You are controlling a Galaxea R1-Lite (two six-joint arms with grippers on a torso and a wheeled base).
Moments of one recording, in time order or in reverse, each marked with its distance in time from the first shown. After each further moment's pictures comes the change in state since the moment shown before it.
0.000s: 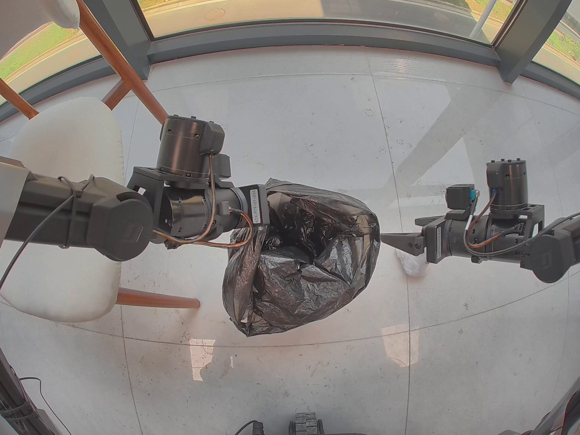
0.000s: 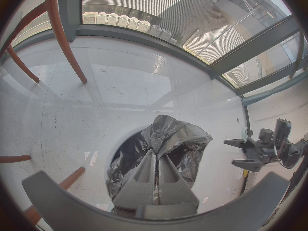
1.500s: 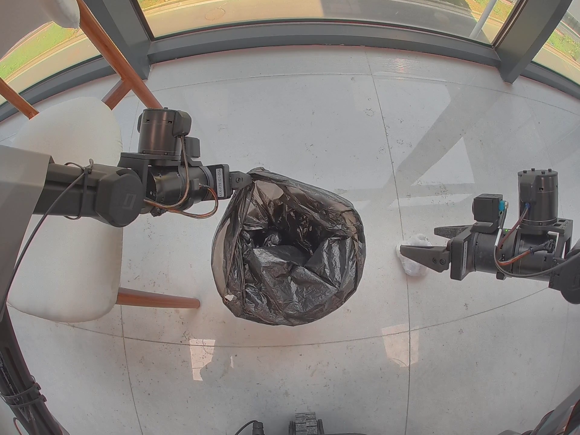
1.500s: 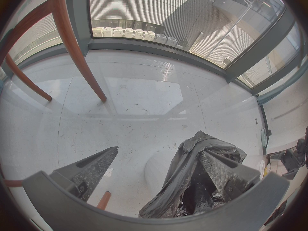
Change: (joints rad) left arm 0.189 0.114 -0.157 -0.010 -0.010 0.163; right arm 0.005 -0.173 0.158 -0.009 -0.018 0.014
